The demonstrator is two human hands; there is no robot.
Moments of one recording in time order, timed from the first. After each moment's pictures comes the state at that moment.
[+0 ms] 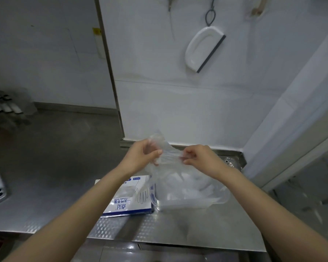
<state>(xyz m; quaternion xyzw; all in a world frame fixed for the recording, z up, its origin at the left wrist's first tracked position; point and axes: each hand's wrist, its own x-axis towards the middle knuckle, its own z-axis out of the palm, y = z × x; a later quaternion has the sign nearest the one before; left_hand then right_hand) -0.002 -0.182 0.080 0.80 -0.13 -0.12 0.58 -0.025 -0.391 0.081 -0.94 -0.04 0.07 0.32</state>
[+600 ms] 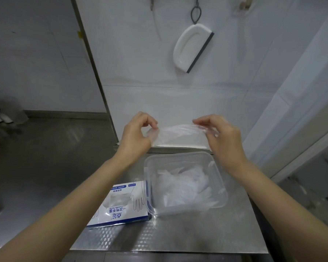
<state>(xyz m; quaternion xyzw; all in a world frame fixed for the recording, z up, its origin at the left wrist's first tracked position) 0.029 -0.206 0.117 0.81 -0.25 0.15 0.51 -0.026 -0.421 0.125 -0.88 -0.10 -0.33 0.34</state>
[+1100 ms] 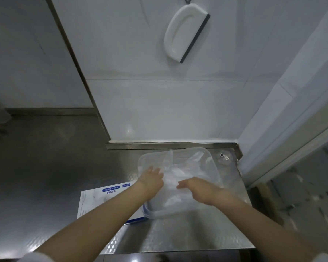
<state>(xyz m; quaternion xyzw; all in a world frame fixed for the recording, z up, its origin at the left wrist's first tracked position) 0.027 -0.243 -0.027 0.84 -0.46 -0.17 -0.24 -0.036 -0.427 -0.028 -0.94 -0.12 0.29 0.15</state>
